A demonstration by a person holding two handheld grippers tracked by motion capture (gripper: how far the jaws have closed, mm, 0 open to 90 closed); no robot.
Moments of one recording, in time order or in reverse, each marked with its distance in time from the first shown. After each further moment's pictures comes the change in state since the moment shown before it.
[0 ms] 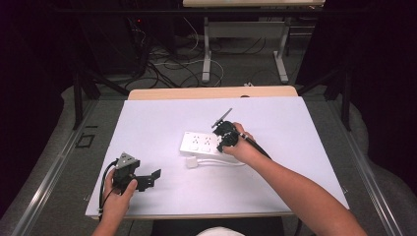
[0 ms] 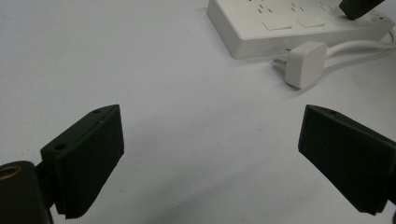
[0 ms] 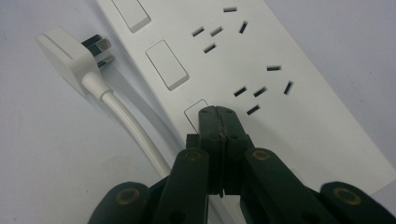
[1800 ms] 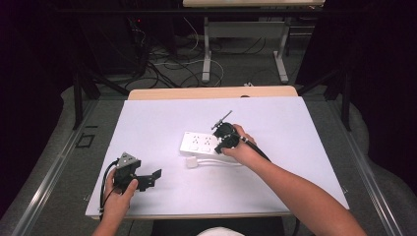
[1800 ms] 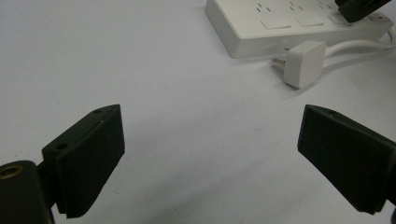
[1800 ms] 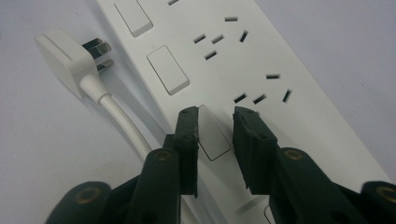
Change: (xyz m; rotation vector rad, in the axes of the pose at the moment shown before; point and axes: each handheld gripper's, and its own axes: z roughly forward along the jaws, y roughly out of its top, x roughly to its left) left arm -0.001 0.000 0.003 -0.009 -0.005 -0.009; right arm 0.005 -0.004 0.002 -0.062 -0.021 -0.045
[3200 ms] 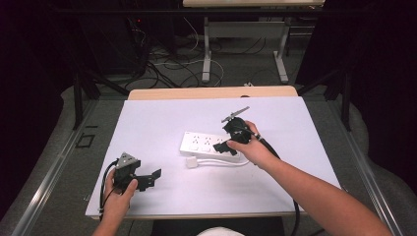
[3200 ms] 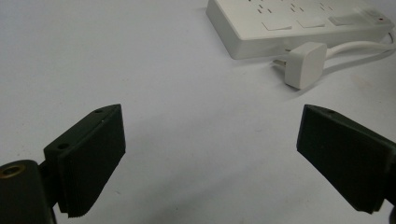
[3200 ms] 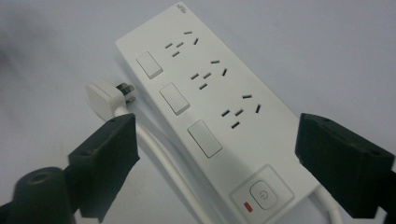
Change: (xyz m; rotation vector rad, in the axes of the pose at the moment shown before) left arm 0.000 -0.001 0.000 -0.012 0.007 -0.005; right arm -0.001 -0.015 -0.046 -0.203 0.004 0.114
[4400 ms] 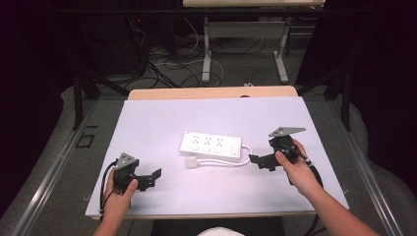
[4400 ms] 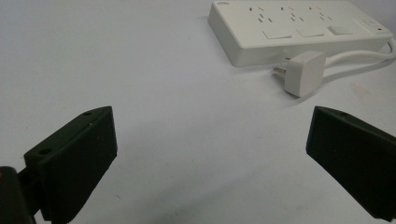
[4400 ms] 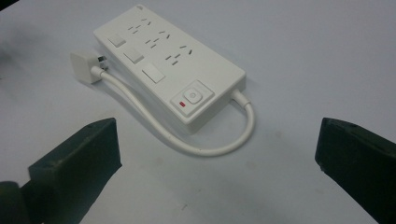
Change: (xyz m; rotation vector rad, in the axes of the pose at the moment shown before) left arm -0.001 0.000 -0.001 -0.033 0.013 -0.004; right arm -0.041 -0.100 -0.079 -0.219 -0.059 0.088
